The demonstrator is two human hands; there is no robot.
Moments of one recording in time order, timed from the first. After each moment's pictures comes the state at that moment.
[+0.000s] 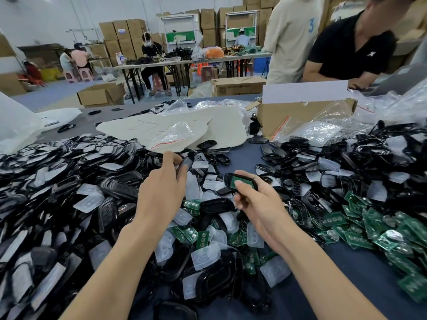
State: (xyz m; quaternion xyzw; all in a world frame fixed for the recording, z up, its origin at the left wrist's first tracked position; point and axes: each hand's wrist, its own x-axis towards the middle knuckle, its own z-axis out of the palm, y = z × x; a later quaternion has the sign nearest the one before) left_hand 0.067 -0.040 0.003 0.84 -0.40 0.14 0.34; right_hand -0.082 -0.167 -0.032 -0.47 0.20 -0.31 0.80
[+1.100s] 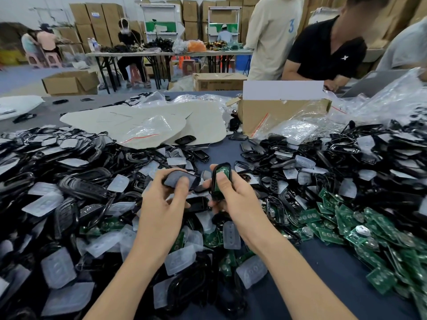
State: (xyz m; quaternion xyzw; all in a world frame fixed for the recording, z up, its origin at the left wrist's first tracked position) left_hand 0.012 -0.053 -0.033 0.65 -0.36 -0.06 0.66; right_hand -0.089 -0.163 -0.031 -0.61 0.18 -0.31 0.71
